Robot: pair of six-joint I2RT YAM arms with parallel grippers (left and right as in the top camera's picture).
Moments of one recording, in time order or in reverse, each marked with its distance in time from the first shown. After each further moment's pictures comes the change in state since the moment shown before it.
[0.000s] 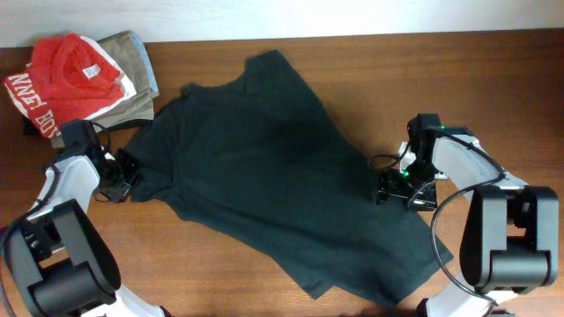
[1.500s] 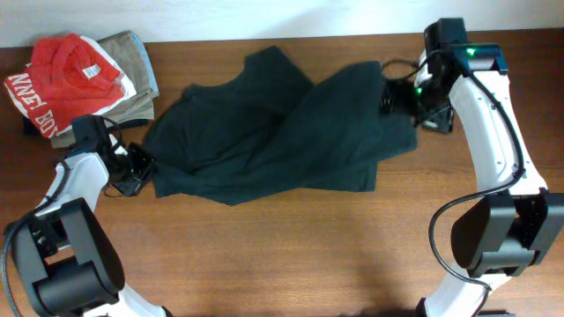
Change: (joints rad) left arm -0.055 0.000 0.000 0.023 0.103 -0.004; right arm 0.040 0.091 0.753 -0.337 0.037 0.159
